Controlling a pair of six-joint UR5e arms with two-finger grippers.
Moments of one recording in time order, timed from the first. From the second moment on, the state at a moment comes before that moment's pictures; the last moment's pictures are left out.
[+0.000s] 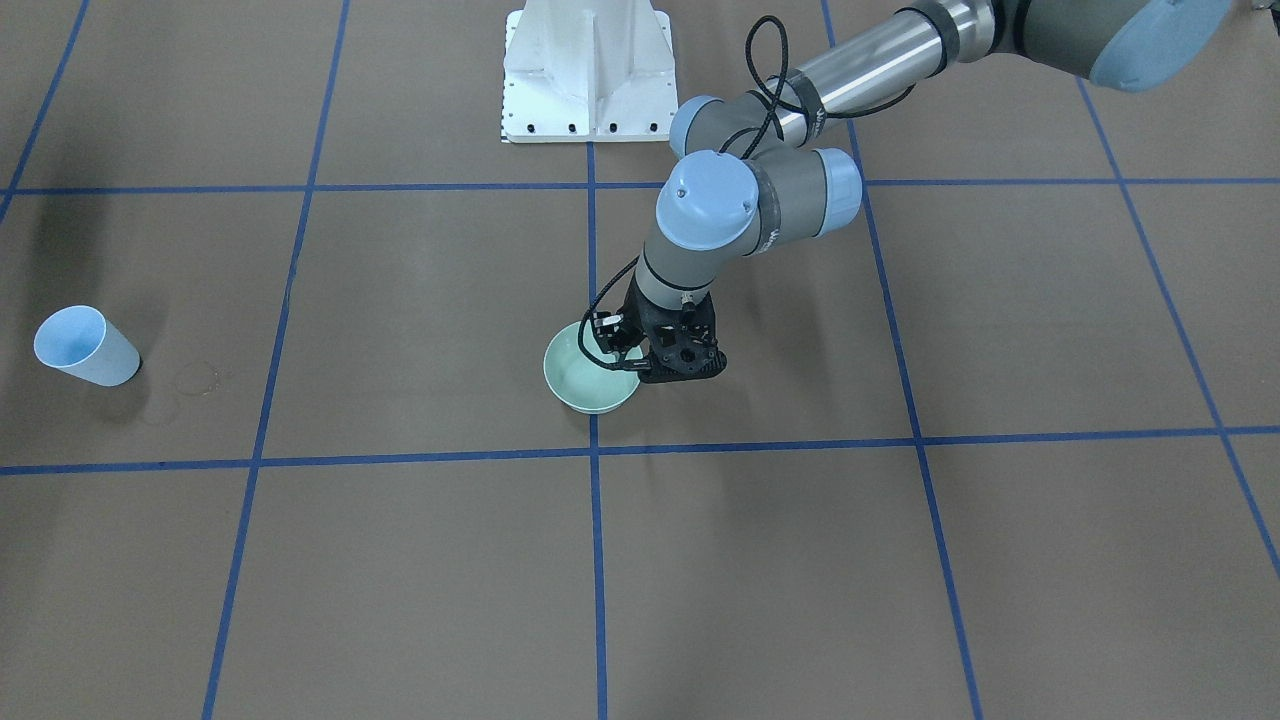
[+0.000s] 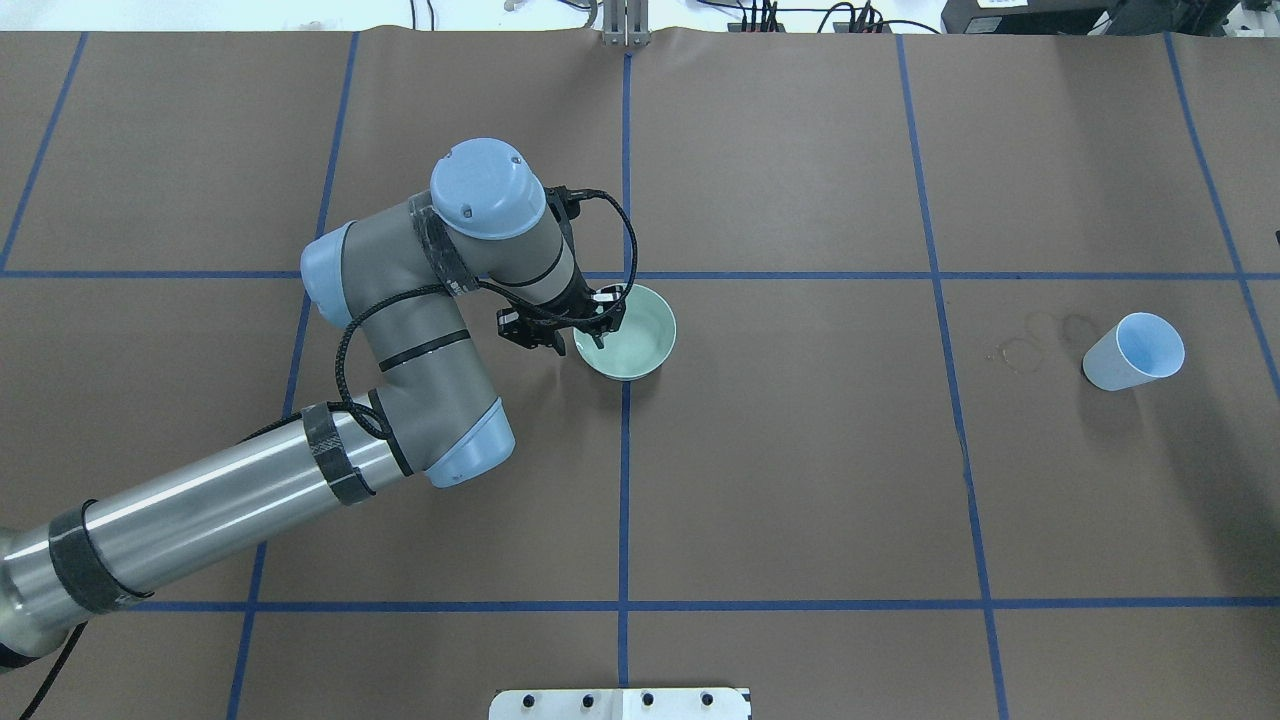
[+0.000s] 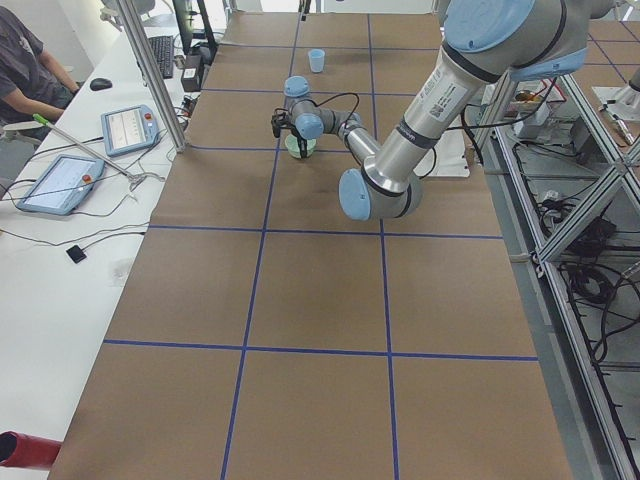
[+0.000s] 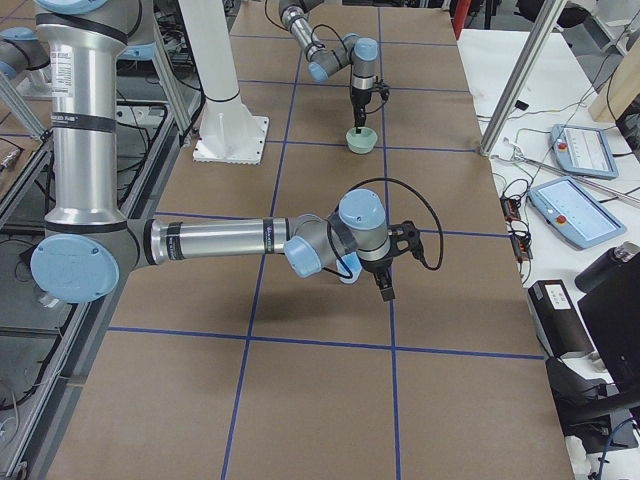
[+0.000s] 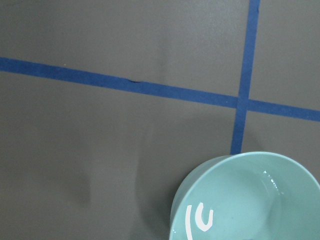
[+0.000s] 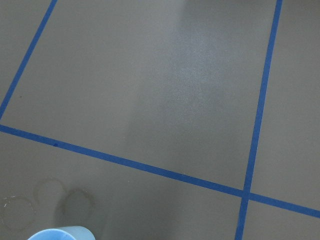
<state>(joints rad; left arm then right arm) -0.60 -2.39 -1.34 -1.86 -2.04 -1.34 1.40 -1.62 1.69 -1.09 2.28 0.25</state>
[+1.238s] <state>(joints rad) -0.89 -1.82 -1.79 -1.87 -2.28 -0.95 1.41 -1.62 1.69 -1.09 2.28 0.25</state>
